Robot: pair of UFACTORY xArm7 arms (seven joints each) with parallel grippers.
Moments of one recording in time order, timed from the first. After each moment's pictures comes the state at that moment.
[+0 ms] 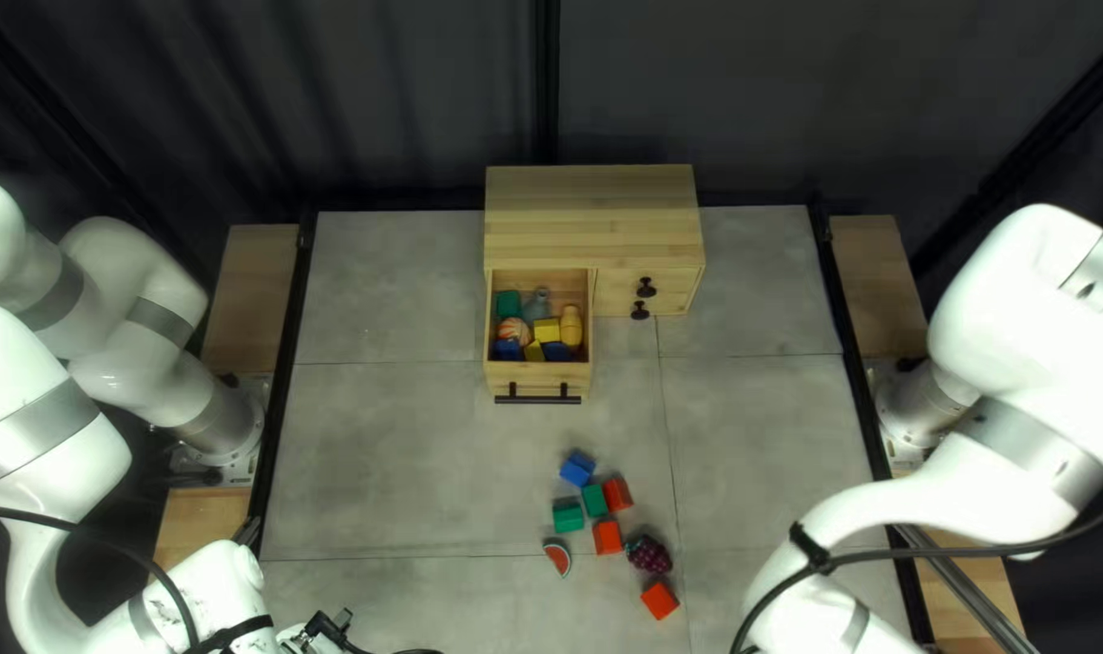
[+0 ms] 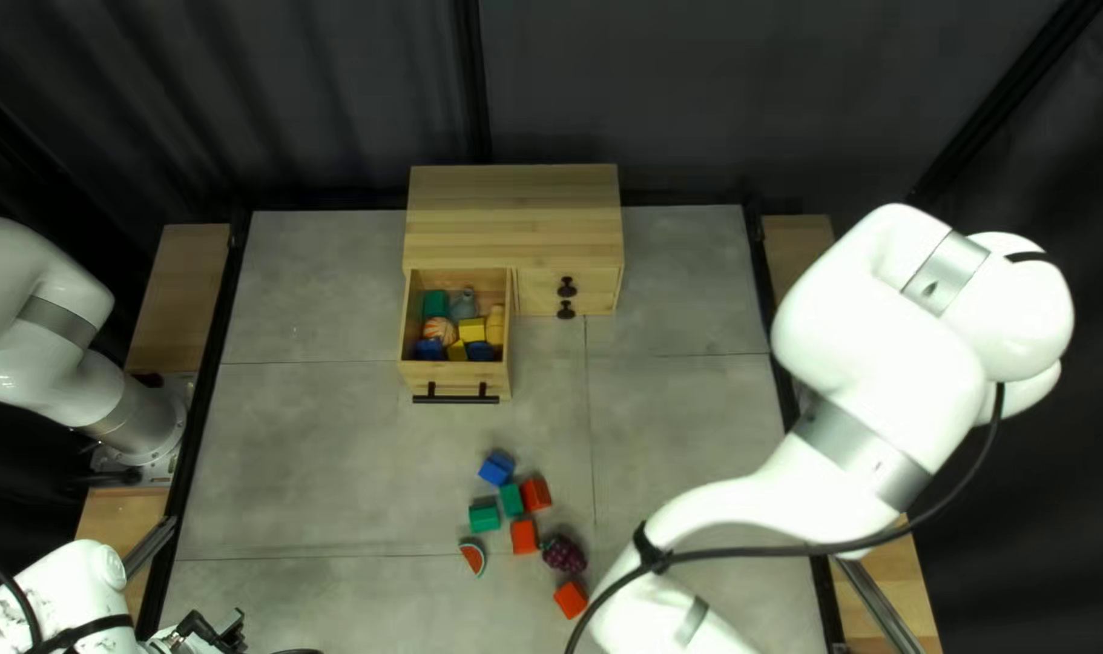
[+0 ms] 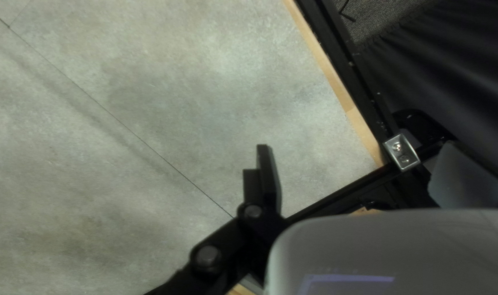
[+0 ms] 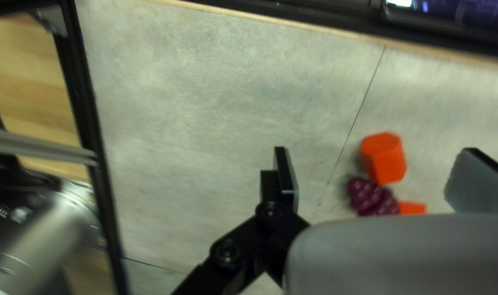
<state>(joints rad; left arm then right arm) -0.30 -0.02 -0.70 0.81 -0.13 0.90 -0.25 0.55 0.42 0.24 1.49 -0.10 1.32 -1.00</state>
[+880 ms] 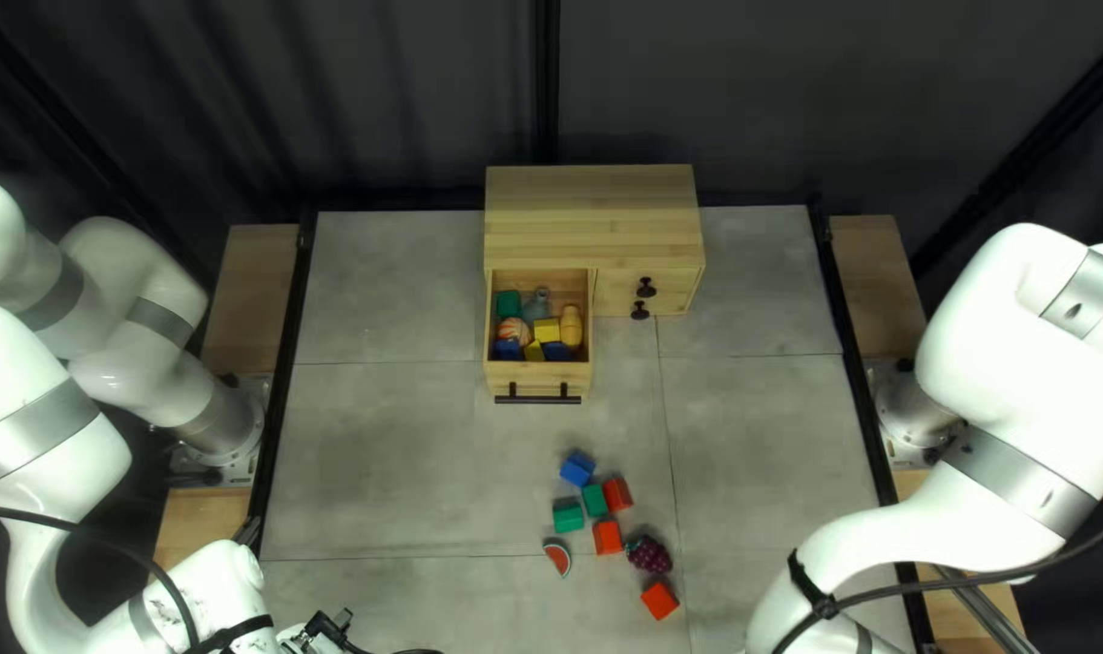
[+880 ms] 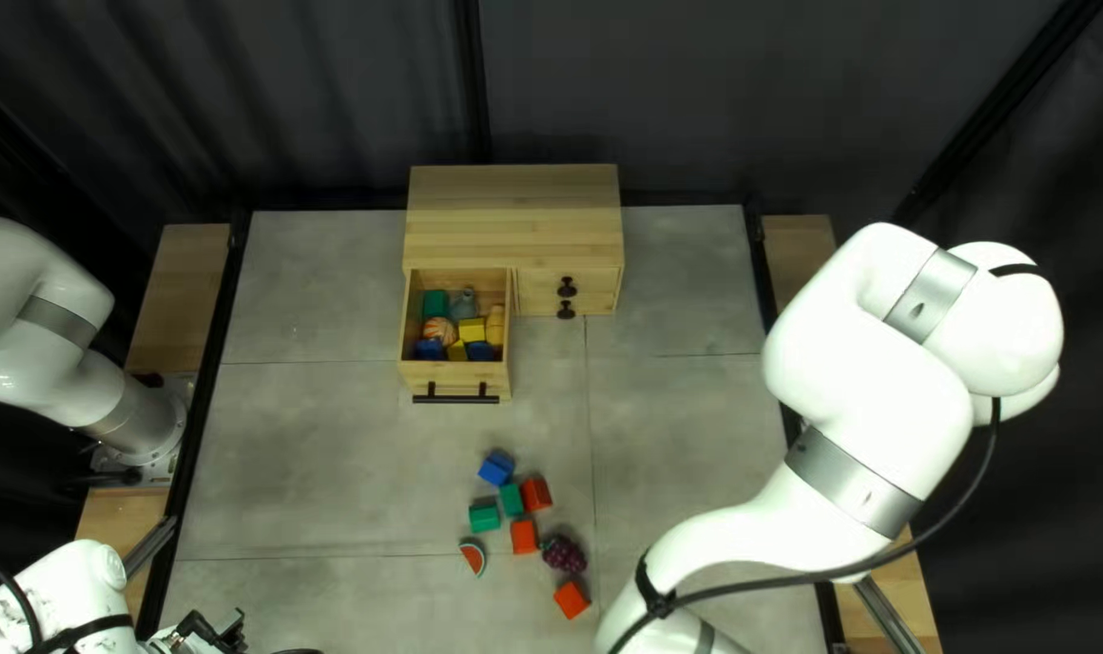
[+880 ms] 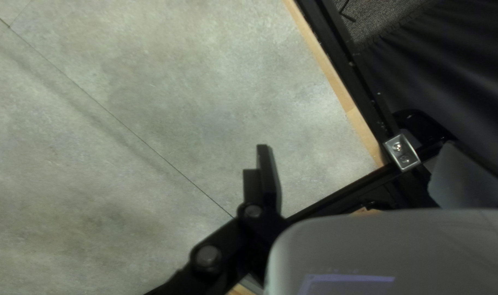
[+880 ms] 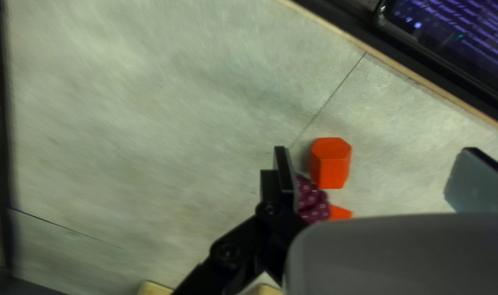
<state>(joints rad) -0.30 -0.02 -0.70 0.81 -0.13 0.90 -0.25 0.57 0.40 0.24 1.30 -0.34 1.06 -1.19</state>
